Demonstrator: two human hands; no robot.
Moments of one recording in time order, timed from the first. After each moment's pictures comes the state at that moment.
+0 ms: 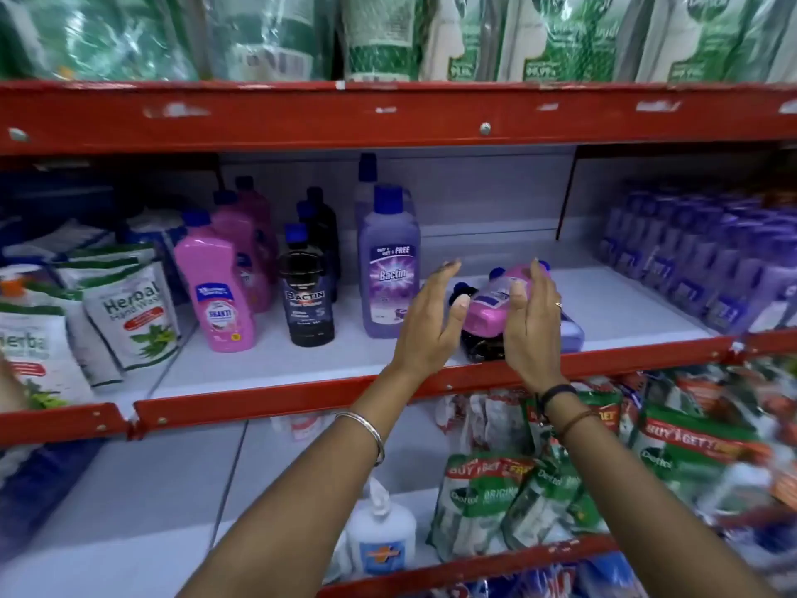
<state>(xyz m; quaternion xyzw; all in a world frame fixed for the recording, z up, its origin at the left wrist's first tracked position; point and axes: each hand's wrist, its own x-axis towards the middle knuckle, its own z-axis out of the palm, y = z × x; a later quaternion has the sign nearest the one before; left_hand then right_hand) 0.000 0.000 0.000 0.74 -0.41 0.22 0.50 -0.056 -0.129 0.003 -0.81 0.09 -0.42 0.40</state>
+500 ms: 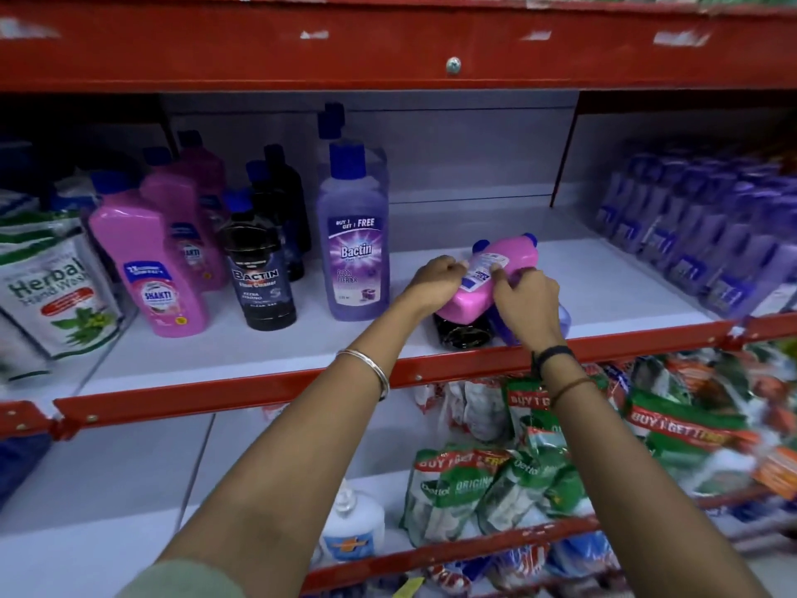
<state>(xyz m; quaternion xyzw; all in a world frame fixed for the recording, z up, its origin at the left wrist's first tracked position) 0.055 -0.065 0.026 0.84 -0.21 -0.10 0.49 -0.018 -0.178 0.007 -0.85 0.21 -0.34 0.34</state>
